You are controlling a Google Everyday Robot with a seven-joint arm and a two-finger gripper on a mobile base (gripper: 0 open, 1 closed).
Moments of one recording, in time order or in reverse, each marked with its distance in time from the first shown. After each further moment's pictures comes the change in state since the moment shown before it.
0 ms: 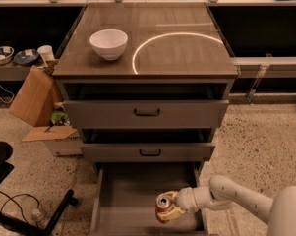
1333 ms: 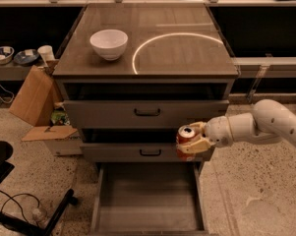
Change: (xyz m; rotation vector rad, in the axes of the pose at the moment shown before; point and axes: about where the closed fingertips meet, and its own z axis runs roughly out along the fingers) arm -0.311 -0.012 -0.193 0.143 0.021 -0.003
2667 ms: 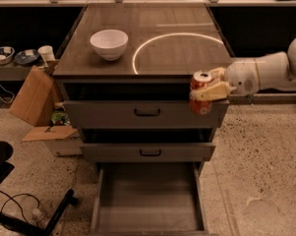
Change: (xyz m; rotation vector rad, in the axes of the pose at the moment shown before) arm -0.156 -0.026 -0.096 0.123 0.002 0.004
